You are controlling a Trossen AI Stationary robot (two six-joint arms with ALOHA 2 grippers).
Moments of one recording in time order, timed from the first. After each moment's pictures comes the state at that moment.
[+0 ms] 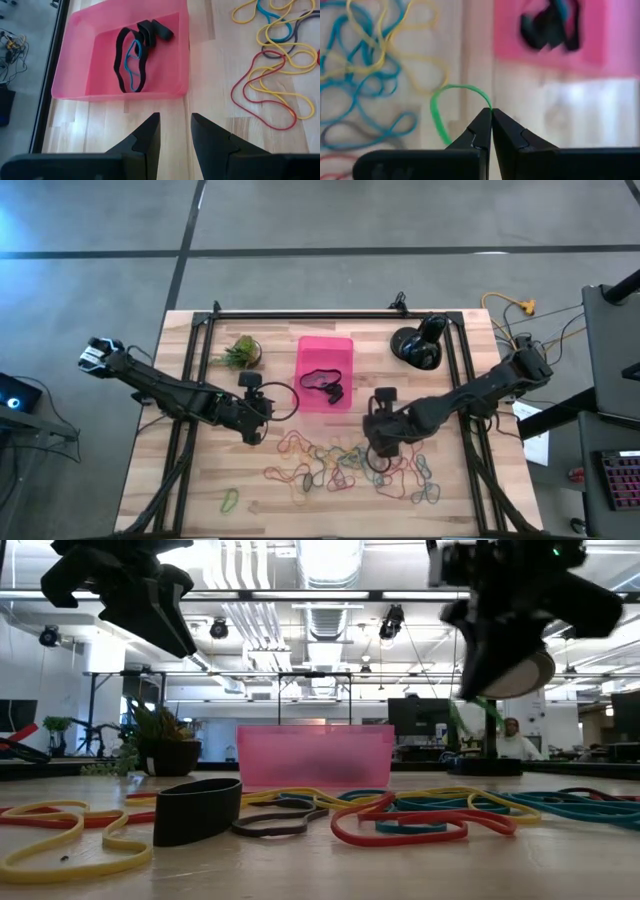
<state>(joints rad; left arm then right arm) -0.38 1.17 0.86 -0.66 -0.55 -0.10 0.38 1.58 1.08 -0.78 0.46 0.24</state>
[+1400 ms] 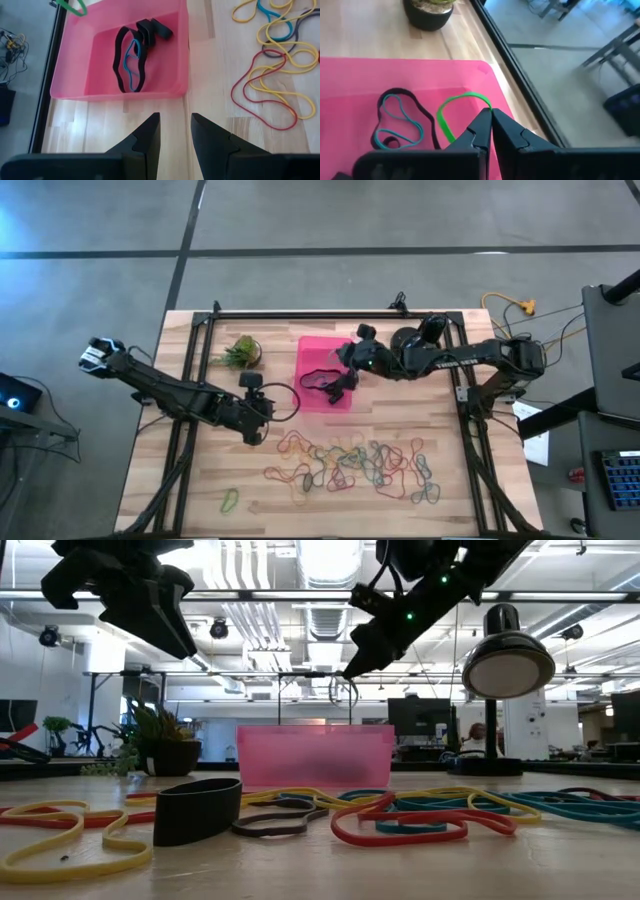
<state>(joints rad) -0.38 1.18 0.86 -0.66 -0.55 -0.10 -0.16 1.59 0.97 0.04 0.41 -0.15</state>
